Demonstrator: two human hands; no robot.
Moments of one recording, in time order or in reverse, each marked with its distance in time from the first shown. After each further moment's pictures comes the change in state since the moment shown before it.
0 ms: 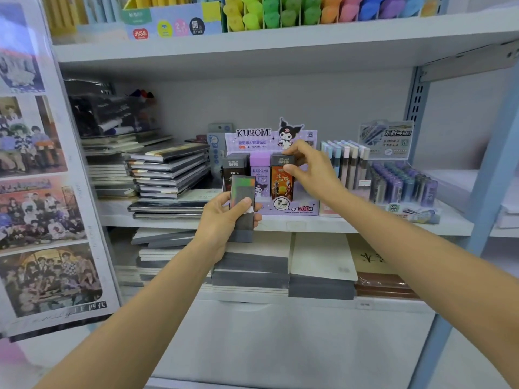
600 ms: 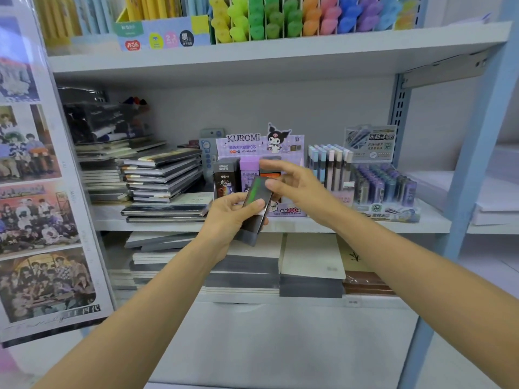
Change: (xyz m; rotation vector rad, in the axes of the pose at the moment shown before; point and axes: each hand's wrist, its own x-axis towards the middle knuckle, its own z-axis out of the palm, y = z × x) left_hand -0.013 0.013 0.031 0.120 -0.099 -0.006; right_hand -0.042 -0.026 -0.011 0.484 -0.224 0.069
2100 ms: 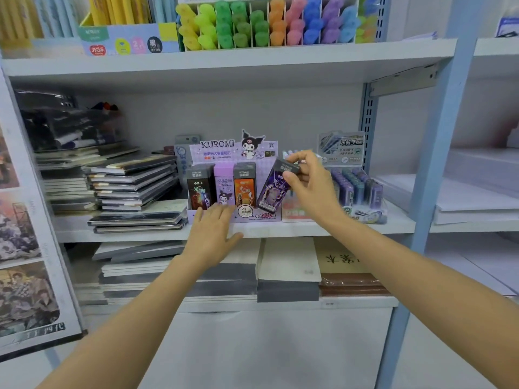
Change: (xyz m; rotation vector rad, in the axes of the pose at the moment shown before) left_hand 0.027 -0.037 -0.003 1.520 -0.008 0.356; right_hand -0.022 0.006 -0.042 -0.294 0.436 -0.081
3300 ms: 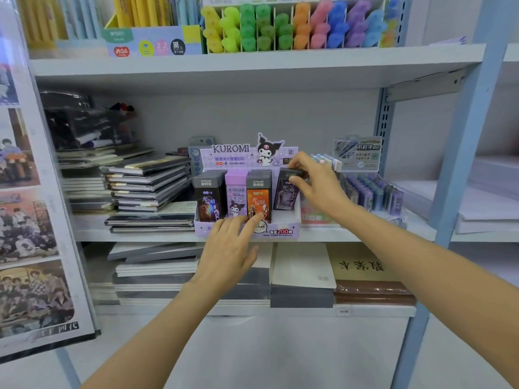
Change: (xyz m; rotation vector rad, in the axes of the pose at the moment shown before) left_hand -0.032 0.003 0.004 0.029 0.230 0.195; right_hand 0.028 0.003 0.013 -0.391 -0.169 -0.166
